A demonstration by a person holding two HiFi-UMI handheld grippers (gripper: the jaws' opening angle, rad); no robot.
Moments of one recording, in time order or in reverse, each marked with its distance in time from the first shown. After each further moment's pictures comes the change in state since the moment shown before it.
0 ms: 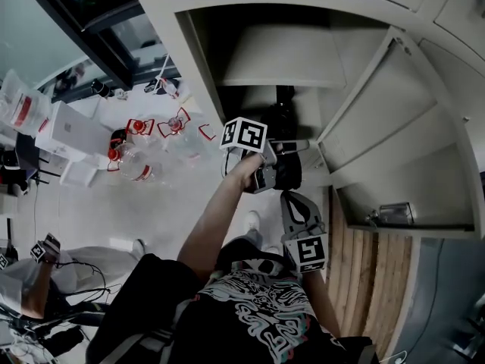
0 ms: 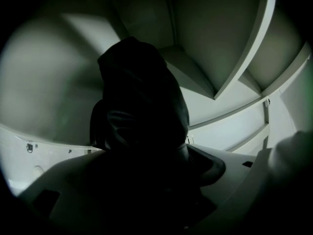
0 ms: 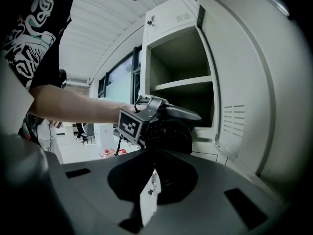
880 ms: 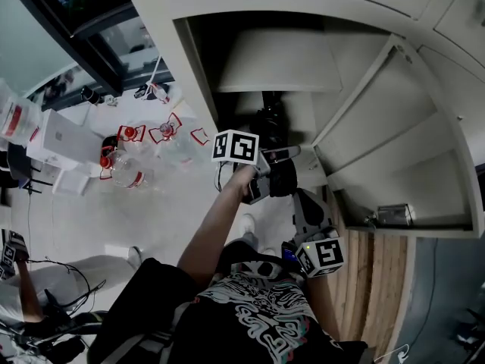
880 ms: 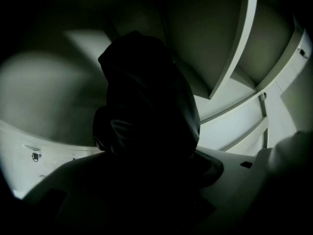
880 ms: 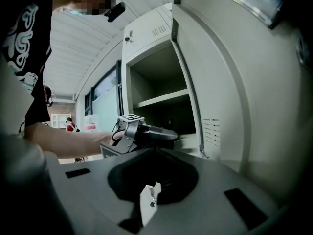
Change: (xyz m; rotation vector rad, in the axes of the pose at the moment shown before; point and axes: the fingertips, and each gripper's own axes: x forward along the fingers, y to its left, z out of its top) left arm -0.005 -0.001 -0.006 0.072 -0.052 0.020; right arm -0.028 -0.039 0.030 0.180 -0.107 -0.093
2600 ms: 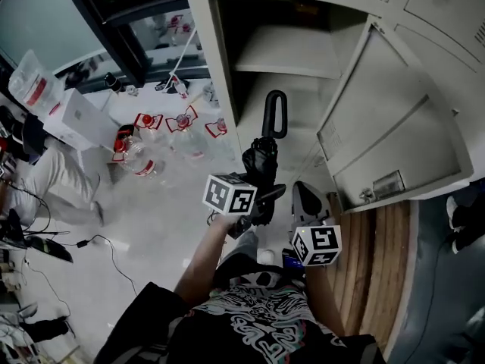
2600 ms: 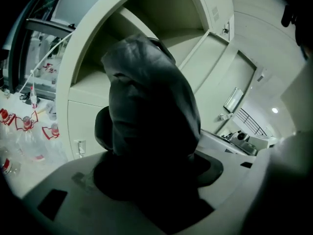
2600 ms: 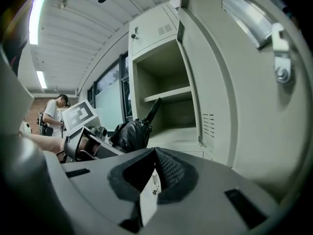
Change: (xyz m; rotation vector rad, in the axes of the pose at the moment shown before) left arm -0.082 -0.014 -0.125 0.456 -0.021 0.318; right arm -0.030 0.020 -0.016 -0.037 0.080 0.022
